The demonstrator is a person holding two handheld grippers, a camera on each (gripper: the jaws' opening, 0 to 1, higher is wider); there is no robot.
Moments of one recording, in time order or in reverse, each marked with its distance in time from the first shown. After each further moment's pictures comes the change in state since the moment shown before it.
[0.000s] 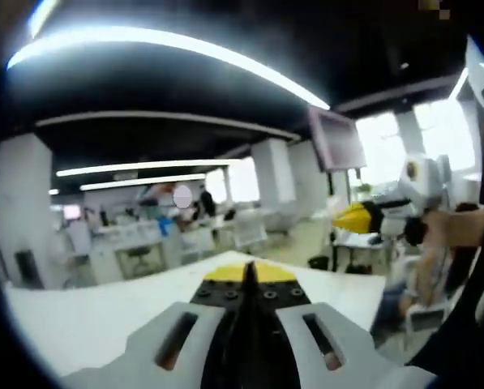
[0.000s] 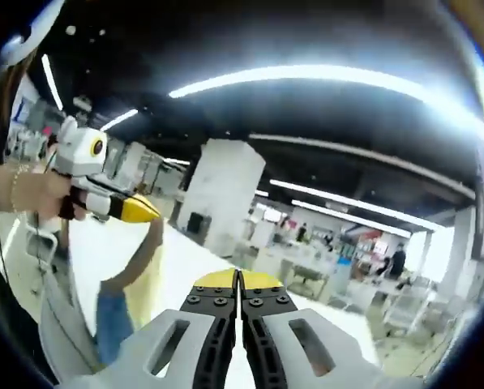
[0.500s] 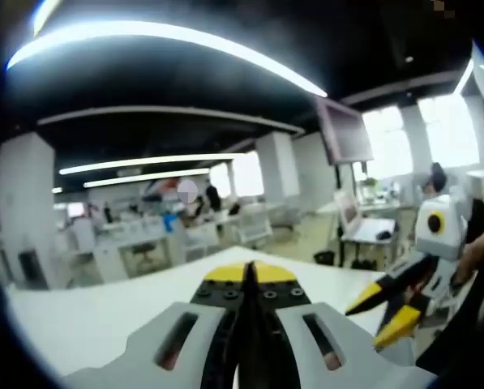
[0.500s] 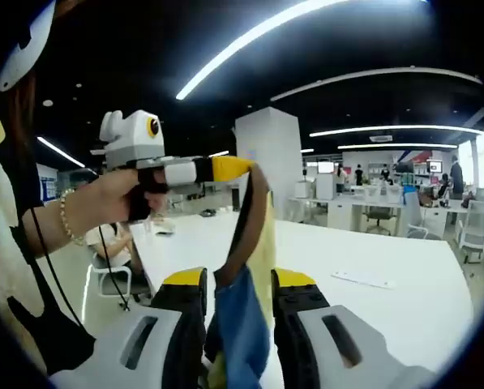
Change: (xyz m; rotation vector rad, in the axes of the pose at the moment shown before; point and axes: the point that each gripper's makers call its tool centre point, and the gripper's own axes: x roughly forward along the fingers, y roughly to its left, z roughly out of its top) left arm 0.016 0.013 0.012 0.021 0.005 0.020; right arm 0.030 0.122 -0.047 0.249 0.099 0.299
